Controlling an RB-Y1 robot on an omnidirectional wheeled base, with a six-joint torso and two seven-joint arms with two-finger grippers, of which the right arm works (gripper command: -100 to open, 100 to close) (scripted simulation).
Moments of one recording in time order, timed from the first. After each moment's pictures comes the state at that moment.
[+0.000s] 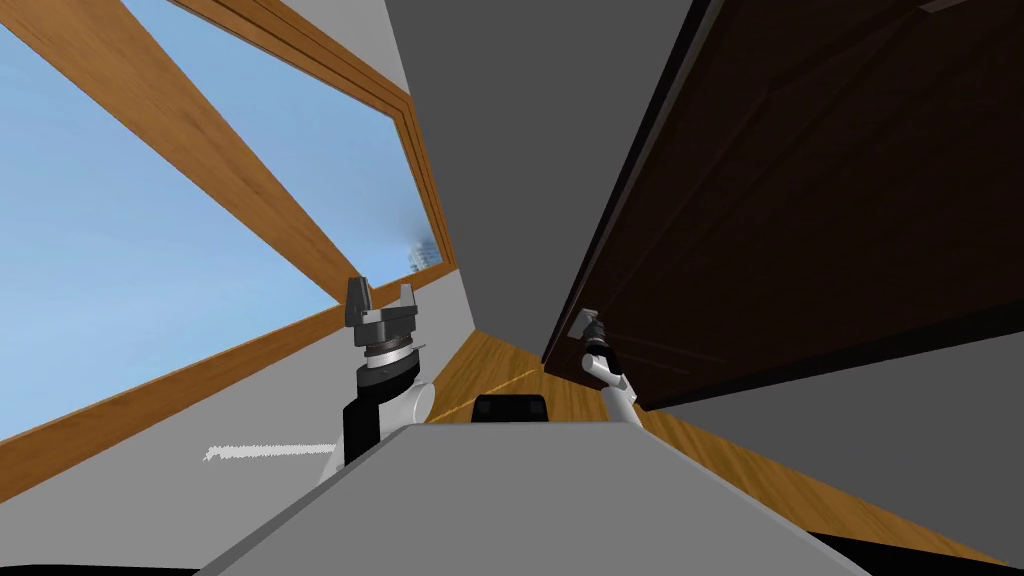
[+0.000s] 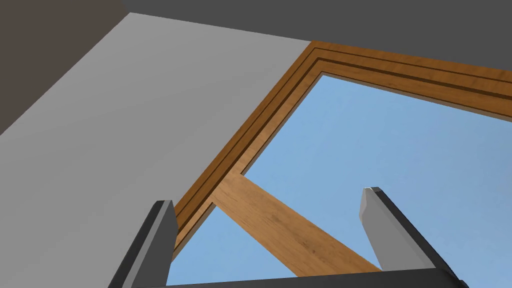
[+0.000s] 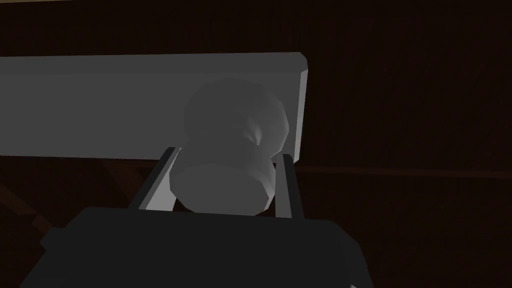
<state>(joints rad) -0.02 -0.13 -0.33 -1.23 -0.36 -0.21 0.13</state>
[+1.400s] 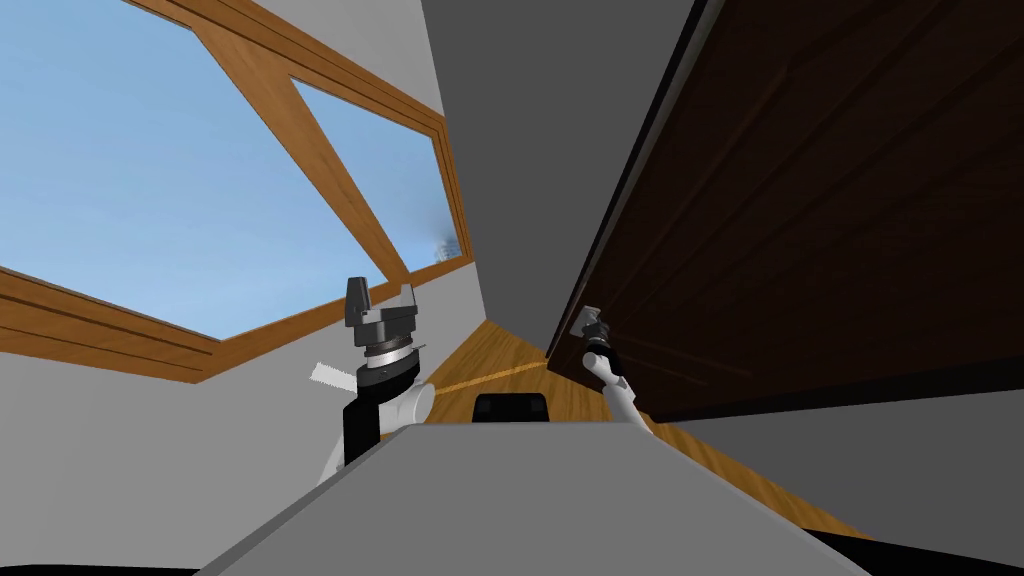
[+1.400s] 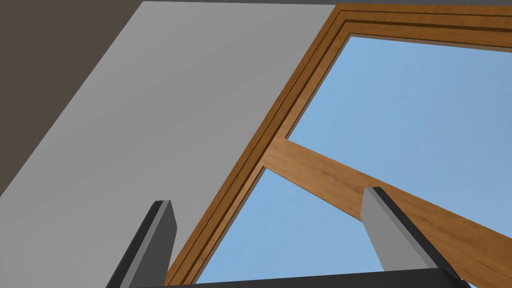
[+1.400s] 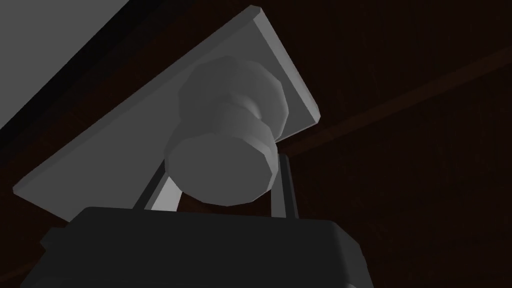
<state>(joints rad) -0.04 -0.19 -0.26 -1.17 -0.63 -0.31 -0.21</state>
